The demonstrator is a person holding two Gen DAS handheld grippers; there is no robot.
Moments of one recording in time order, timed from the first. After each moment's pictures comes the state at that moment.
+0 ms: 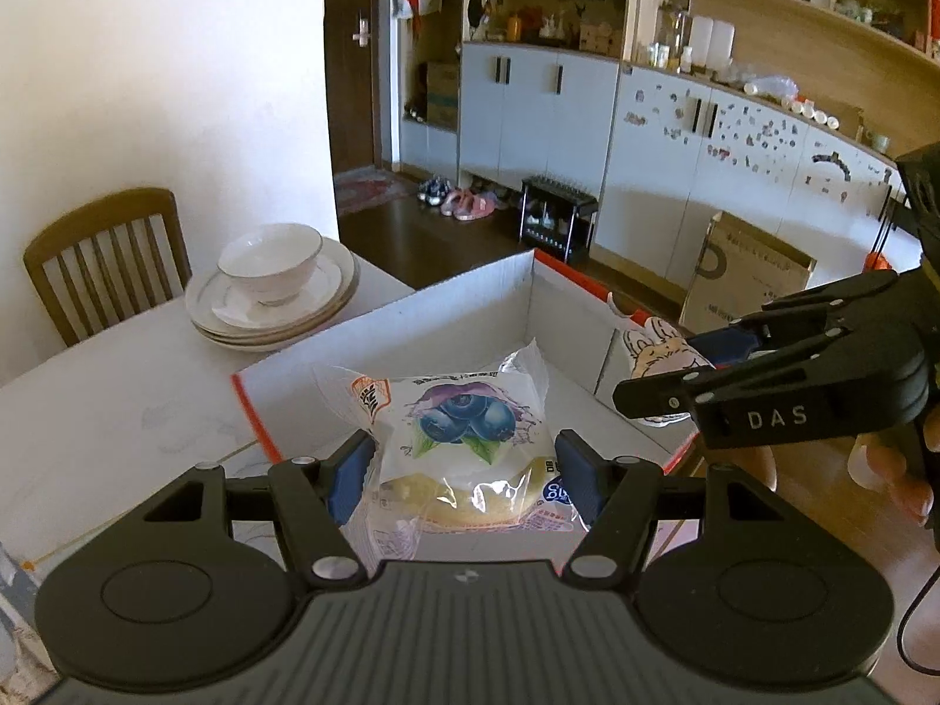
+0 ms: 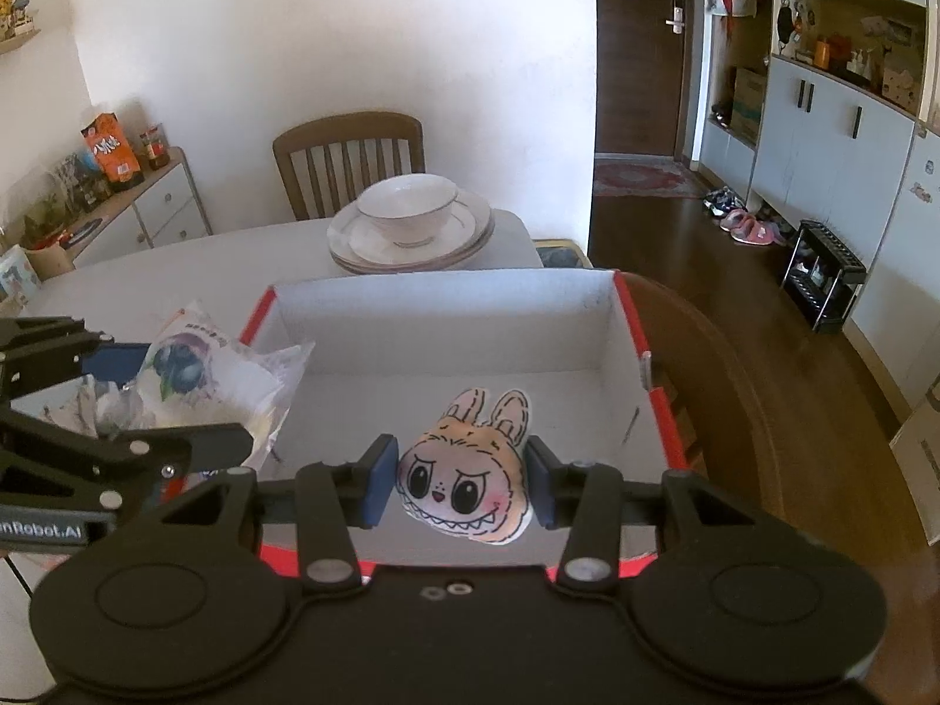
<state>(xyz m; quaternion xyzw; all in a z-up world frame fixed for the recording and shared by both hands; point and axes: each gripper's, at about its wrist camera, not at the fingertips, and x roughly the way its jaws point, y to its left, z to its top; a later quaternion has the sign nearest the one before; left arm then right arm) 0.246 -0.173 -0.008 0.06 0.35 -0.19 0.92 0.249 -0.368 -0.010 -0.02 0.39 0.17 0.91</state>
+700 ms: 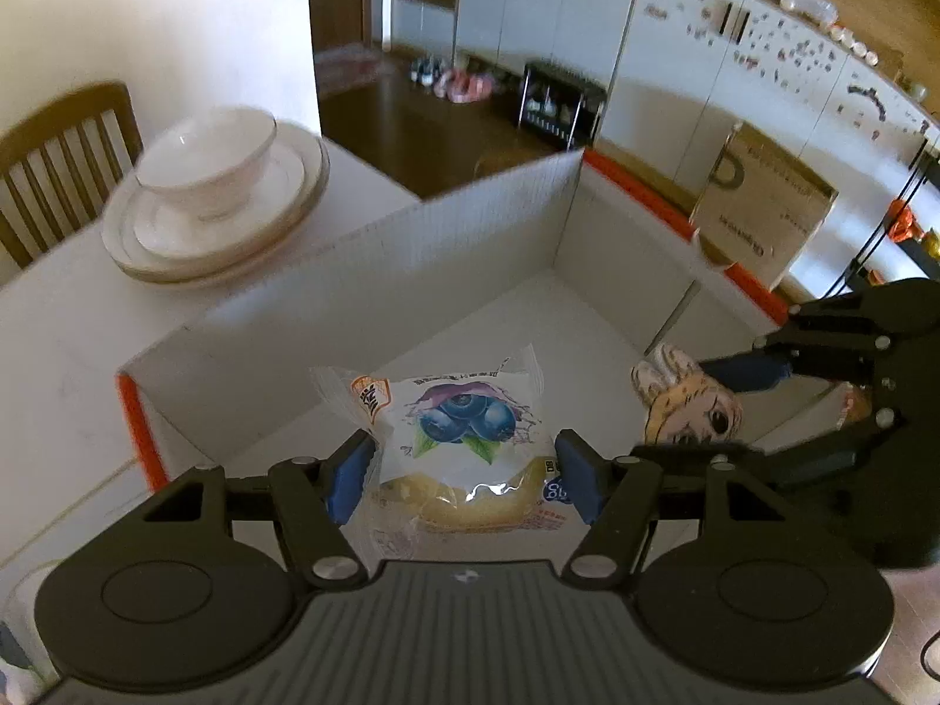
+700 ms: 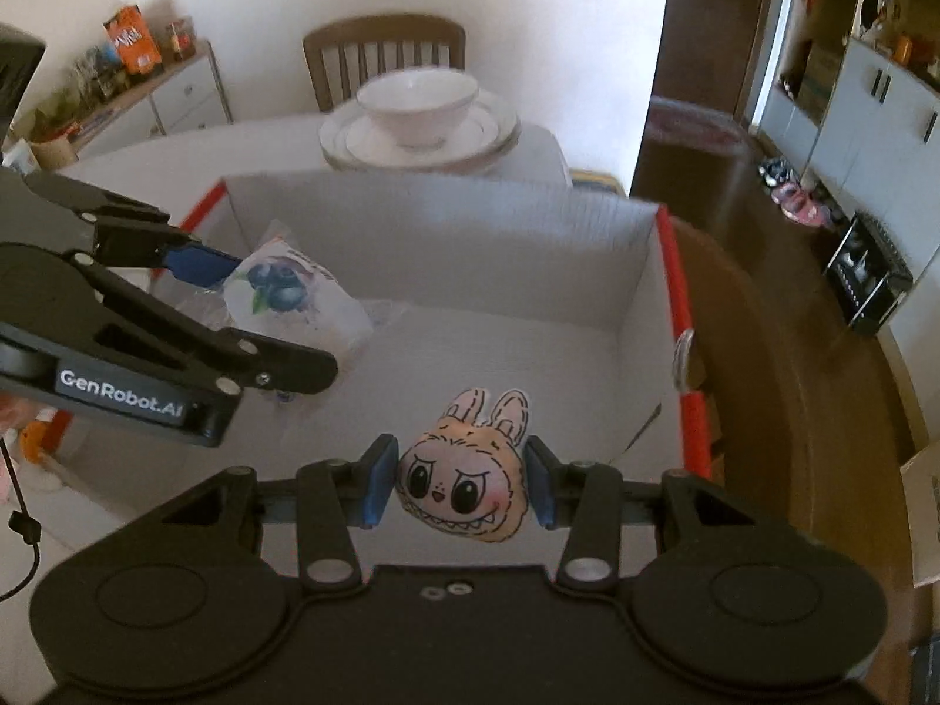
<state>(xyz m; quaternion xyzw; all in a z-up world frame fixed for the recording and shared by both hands) 0.360 -0.202 -0.066 0.06 0.48 -0.19 0.86 0.310 -0.360 -0.064 -0.09 0.47 0.22 0.85</state>
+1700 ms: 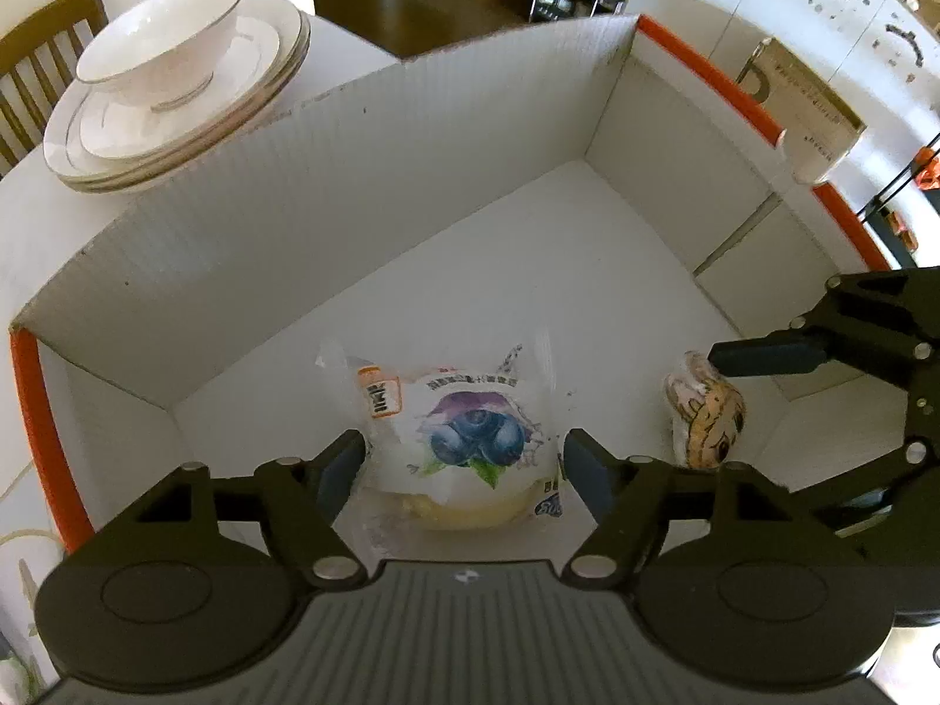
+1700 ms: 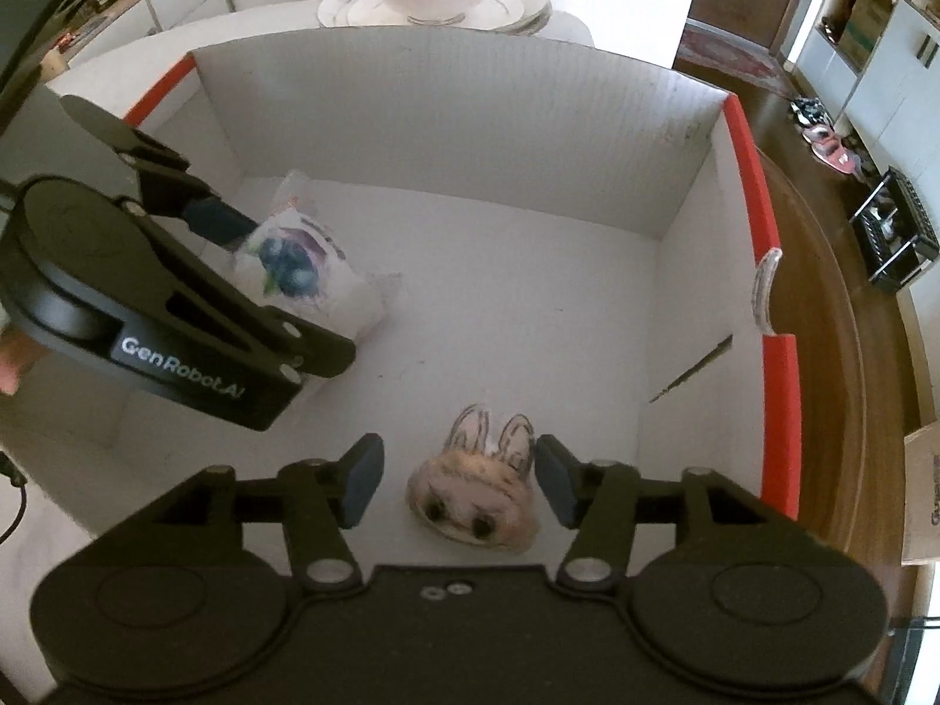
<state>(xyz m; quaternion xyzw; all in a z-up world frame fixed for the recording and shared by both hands) 0.389 -0.211 -0.108 0.07 0.57 -0.18 0.80 0.323 -0.347 -0.093 -0.12 0.54 0.23 0.80</state>
